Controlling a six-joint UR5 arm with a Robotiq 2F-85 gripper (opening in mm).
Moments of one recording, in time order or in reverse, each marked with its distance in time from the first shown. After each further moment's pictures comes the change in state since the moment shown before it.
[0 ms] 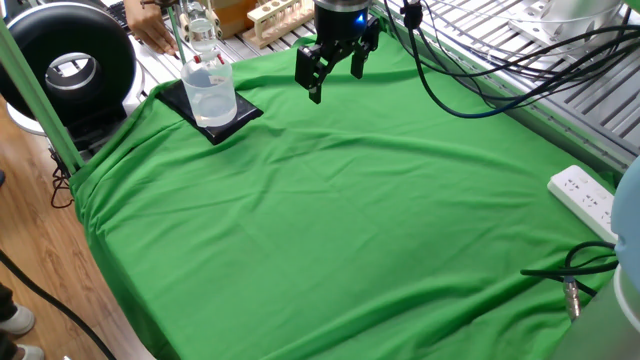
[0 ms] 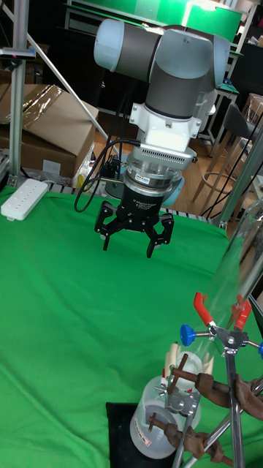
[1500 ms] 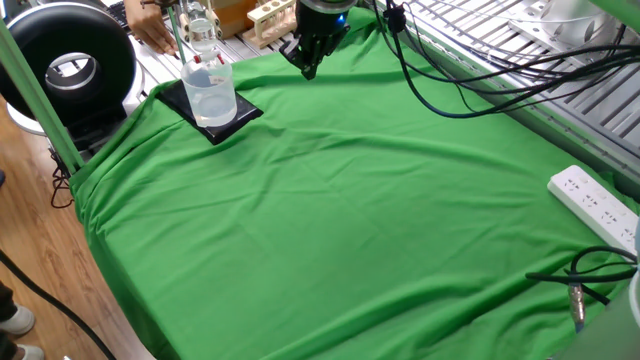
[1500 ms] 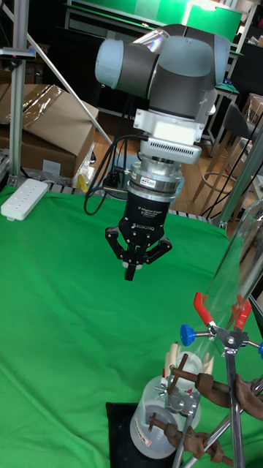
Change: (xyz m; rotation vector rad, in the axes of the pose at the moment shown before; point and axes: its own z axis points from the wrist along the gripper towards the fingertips) arm -0.068 0.009 -0.002 -0.002 -0.254 -0.020
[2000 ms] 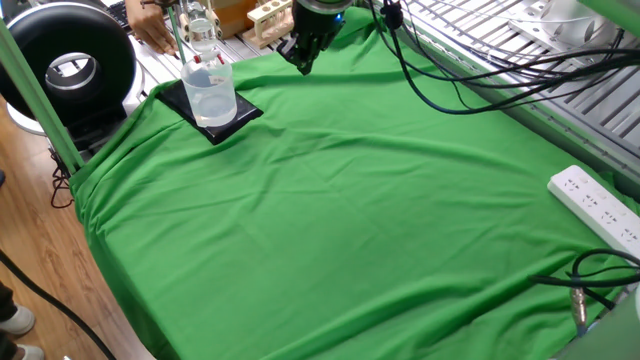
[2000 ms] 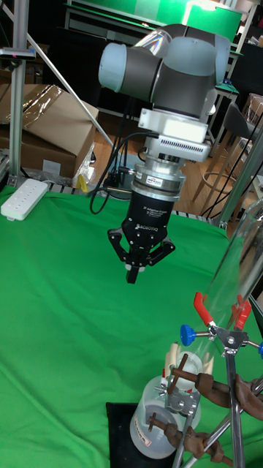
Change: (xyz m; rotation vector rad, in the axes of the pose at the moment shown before) arm -0.013 0.006 -0.002 0.010 -0.057 -0.069
